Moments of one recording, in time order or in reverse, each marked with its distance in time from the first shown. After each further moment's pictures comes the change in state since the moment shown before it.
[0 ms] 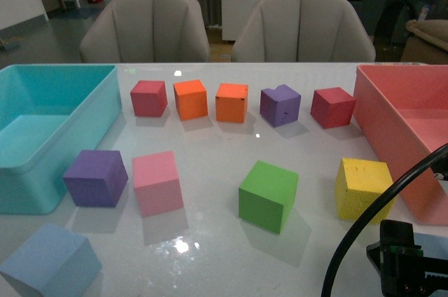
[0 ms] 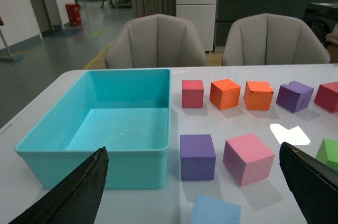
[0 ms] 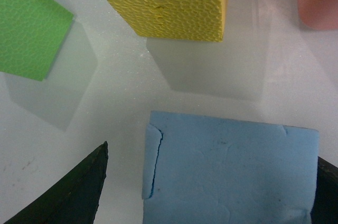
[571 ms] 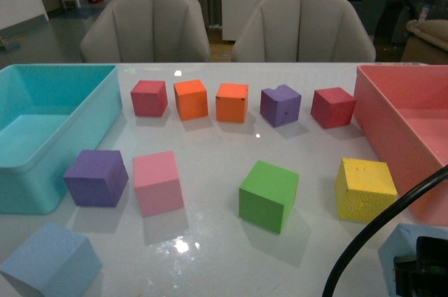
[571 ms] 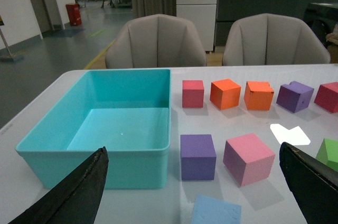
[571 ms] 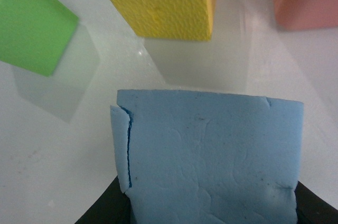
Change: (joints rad) left arm 0.000 0.000 0.000 0.000 0.000 0.000; right arm 0.014 -0.068 -0.073 0.032 0.044 0.003
